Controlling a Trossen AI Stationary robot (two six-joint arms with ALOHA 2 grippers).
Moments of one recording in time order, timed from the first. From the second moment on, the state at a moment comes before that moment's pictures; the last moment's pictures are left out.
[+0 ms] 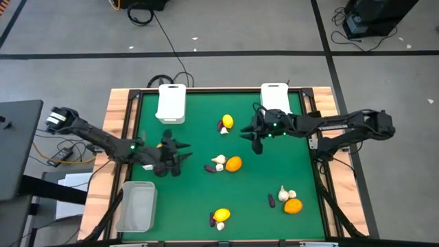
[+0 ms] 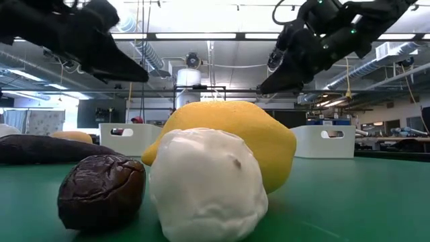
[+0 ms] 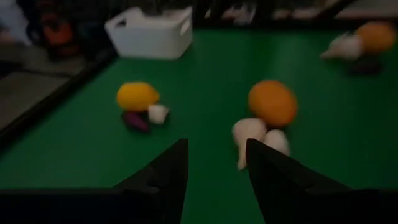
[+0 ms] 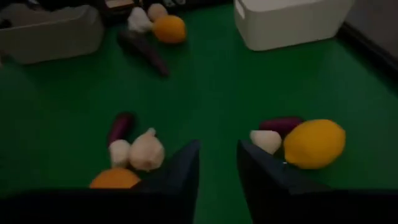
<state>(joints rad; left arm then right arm) -0.32 1.05 0.39 0.22 -0.62 -0.21 -0.22 1.26 0.62 0.13 -0.08 0.08</state>
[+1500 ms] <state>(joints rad) 0.10 1.32 0.58 0.17 -0.46 -0.11 -0.44 1.90 1.16 -0.20 -0.05 0.24</state>
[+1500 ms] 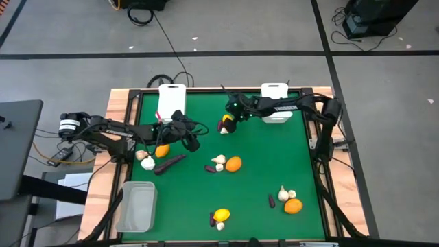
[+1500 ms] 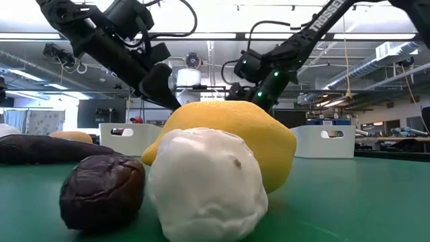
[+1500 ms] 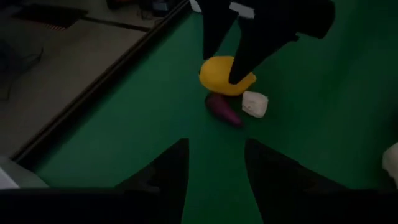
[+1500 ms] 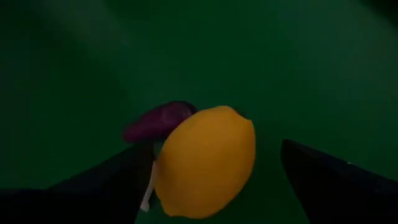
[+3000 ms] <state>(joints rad) 0.10 1.32 0.58 0.14 -0.42 -0.14 -0.60 1.45 1.19 -0.90 0.27 0.15</state>
